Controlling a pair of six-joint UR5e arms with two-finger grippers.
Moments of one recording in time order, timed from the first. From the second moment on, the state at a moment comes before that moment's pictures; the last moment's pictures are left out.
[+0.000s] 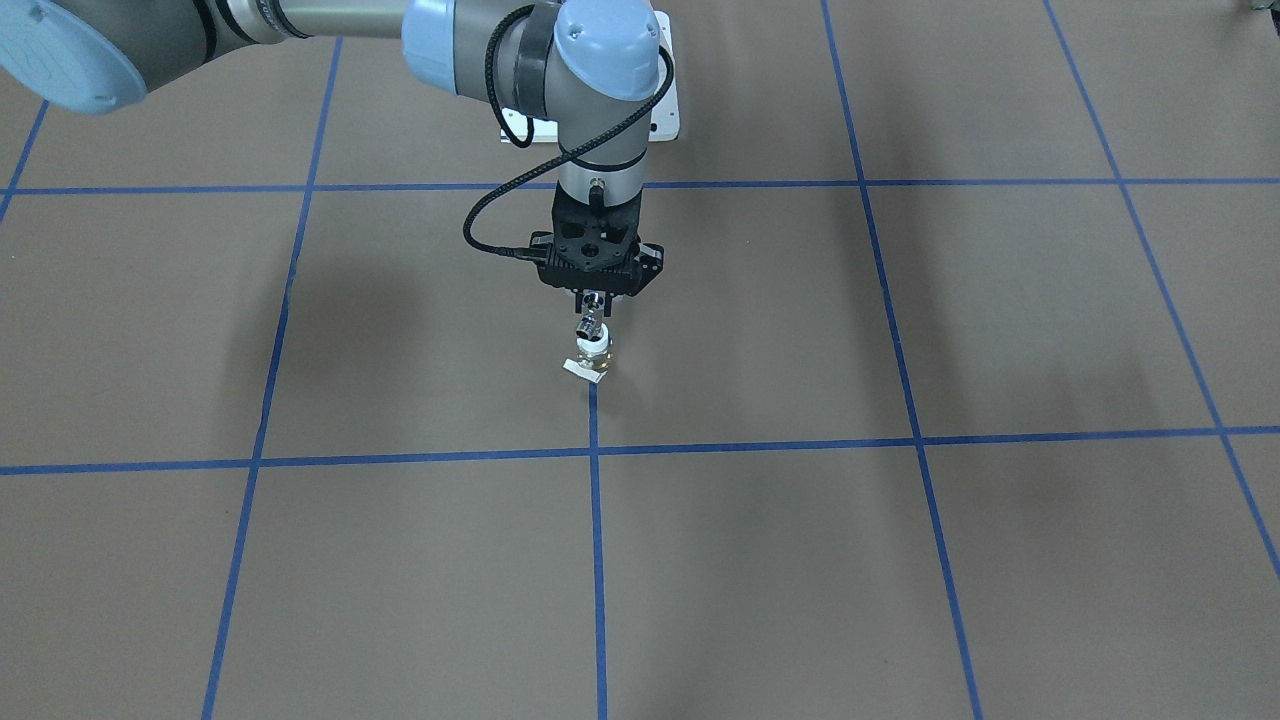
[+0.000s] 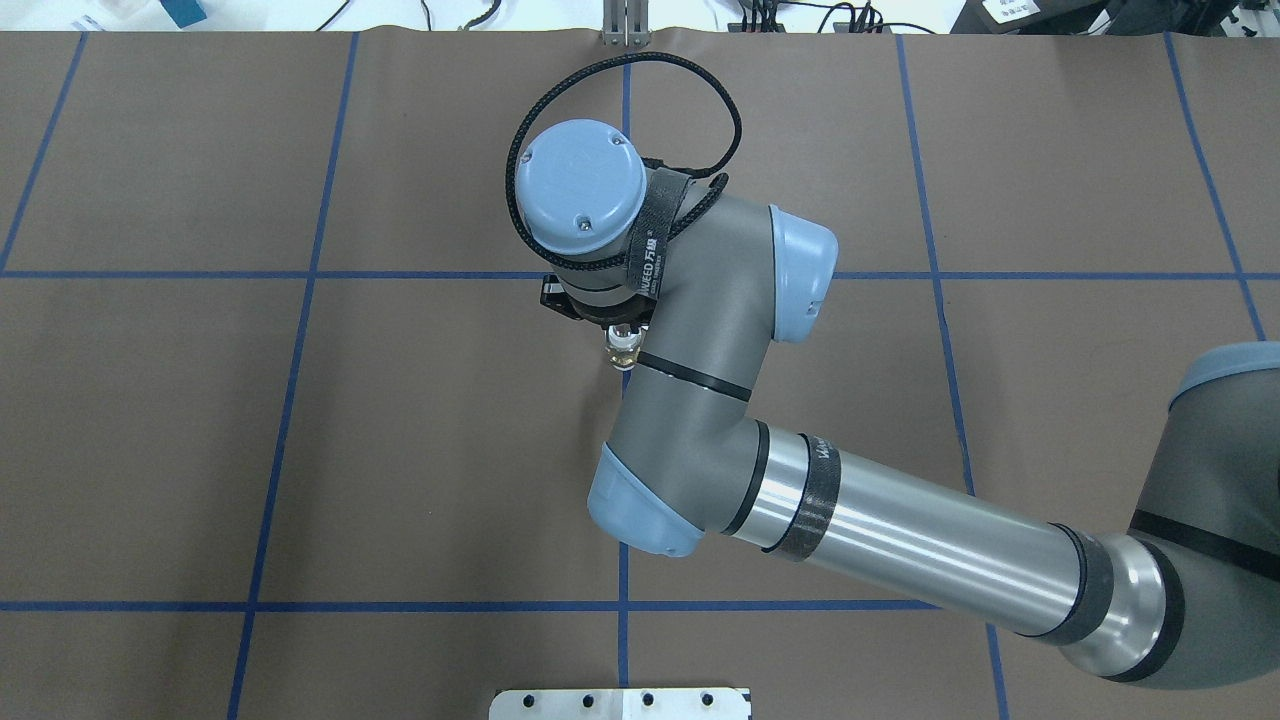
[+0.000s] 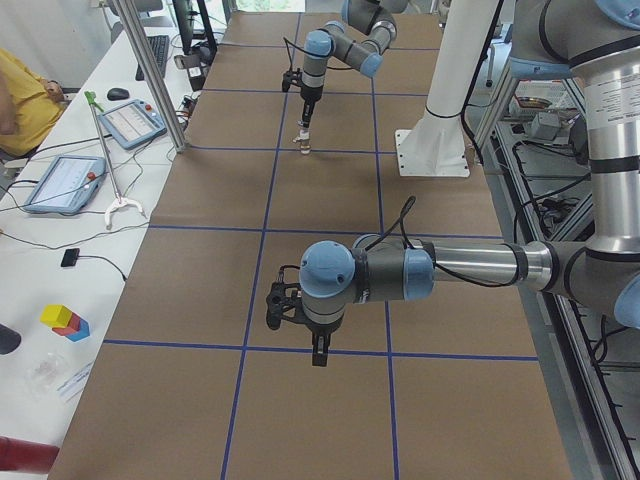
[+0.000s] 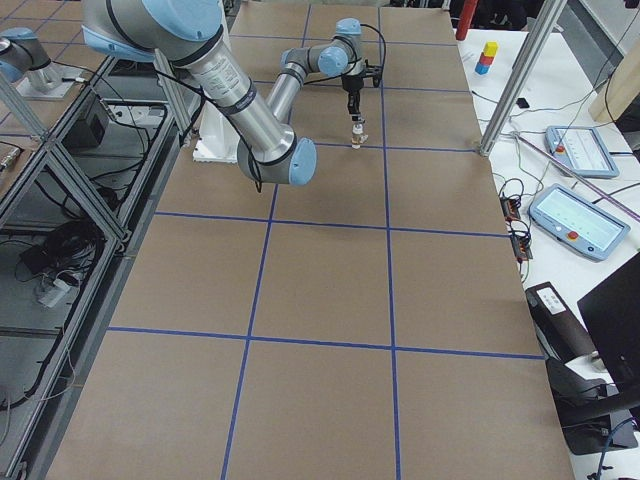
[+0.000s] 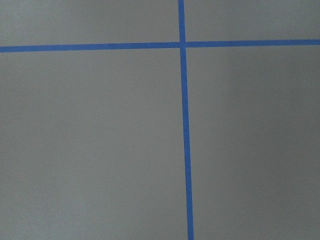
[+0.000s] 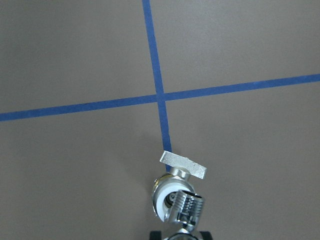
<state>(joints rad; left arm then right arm) -1.69 -1.35 -1.84 -1.46 -2.41 0.17 0.52 -0.62 1.54 -1.78 1.75 1.32</state>
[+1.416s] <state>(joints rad) -1.69 -1.35 -1.84 -1.46 -2.41 0.17 0.52 -0.63 1.53 -1.77 1.75 1.32</state>
